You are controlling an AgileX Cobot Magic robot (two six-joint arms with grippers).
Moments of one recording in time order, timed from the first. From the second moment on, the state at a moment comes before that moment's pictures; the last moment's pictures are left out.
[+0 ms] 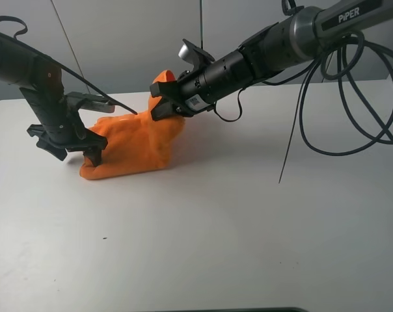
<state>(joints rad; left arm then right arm) -0.18 2.11 -1.23 0.16 0.71 -0.12 0.50 2.20 -1.43 1.33 0.71 -0.99</state>
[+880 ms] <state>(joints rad) -0.18 2.11 -1.23 0.16 0.70 -0.09 0.52 2.45 -1.67 1.47 0.93 -1.00</state>
